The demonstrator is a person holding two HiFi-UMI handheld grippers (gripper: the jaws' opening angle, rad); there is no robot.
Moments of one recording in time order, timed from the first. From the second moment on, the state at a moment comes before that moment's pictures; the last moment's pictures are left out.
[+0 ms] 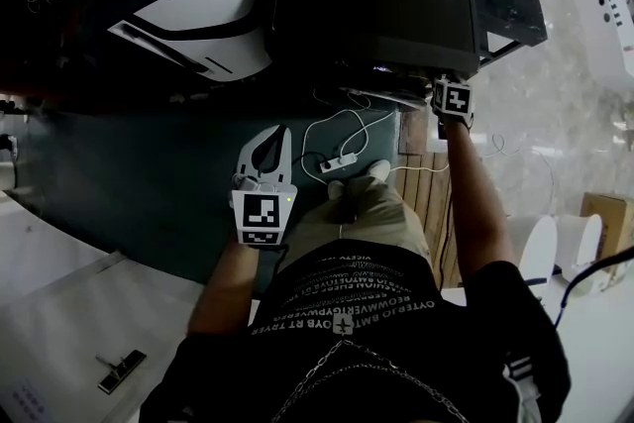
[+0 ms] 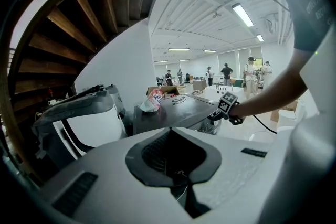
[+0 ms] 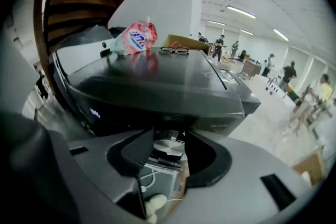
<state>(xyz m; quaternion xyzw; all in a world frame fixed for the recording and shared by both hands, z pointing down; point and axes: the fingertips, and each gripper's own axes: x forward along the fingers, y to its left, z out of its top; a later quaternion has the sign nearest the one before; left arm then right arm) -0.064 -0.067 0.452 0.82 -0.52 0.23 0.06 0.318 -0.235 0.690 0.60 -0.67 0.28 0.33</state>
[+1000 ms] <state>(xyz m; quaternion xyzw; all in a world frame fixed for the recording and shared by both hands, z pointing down) -0.052 -0.048 0.458 0.83 -0.51 0.23 0.06 0.323 -0.224 0.696 0.57 -0.67 0.45 0.14</state>
